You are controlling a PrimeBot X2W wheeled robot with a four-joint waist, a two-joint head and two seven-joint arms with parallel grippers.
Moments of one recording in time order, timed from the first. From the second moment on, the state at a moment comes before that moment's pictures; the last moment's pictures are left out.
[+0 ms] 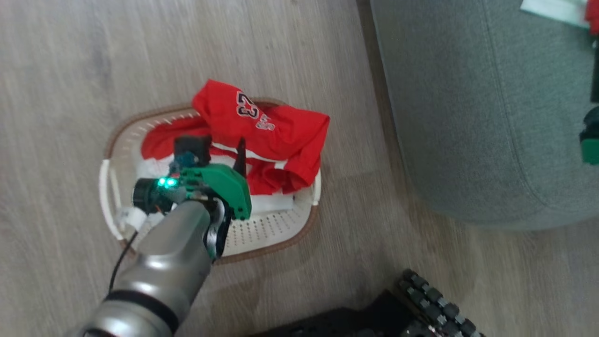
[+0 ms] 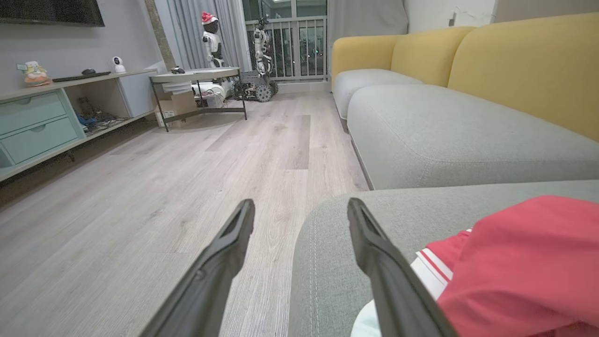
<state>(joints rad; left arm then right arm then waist) -0.72 0.05 -0.75 0.98 -0.67 0.16 -0.25 -0.40 -0.46 0.02 -0.11 0.62 0.13 -0.26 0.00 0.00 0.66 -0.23</state>
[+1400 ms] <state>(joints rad) -0.98 0.05 -0.90 1.24 -0.90 0.16 -0.25 -0.52 -0.39 0.05 -0.11 0.64 0.13 -0.26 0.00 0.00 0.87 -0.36</state>
